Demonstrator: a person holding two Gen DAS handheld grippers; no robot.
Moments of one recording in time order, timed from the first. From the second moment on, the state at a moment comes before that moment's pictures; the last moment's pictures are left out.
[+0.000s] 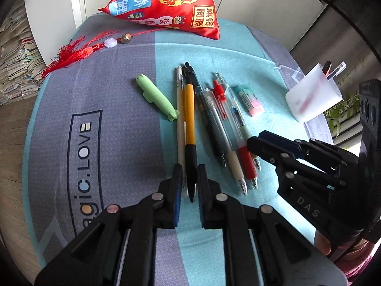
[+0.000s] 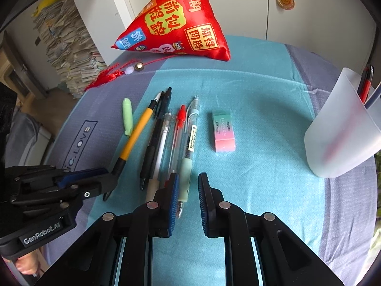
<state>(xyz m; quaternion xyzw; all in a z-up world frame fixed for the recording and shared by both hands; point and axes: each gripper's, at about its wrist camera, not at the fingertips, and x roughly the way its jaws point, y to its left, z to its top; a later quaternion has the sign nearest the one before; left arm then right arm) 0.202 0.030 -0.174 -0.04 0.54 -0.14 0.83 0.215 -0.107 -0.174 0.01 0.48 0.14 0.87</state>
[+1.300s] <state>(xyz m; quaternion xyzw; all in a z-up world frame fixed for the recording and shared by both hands) 0.206 0.007 -0.164 -0.01 0.52 -0.14 0.84 0.218 -0.087 -0.178 -0.06 0.48 0.14 0.86</state>
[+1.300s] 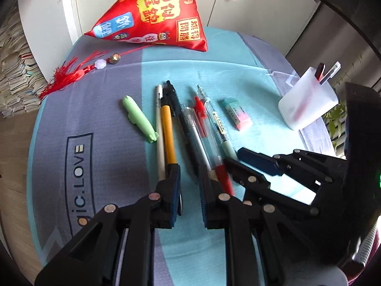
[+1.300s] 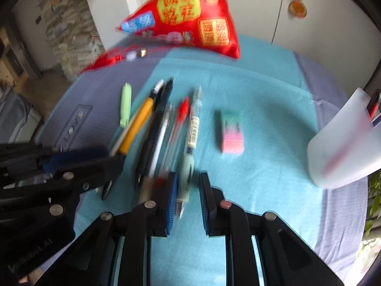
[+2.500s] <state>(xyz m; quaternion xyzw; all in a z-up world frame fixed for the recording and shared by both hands) 0.193 0.008 -0.180 0.01 0.52 -0.13 0.84 0.163 -0.139 -0.177 0.00 0.53 0.15 0.84</state>
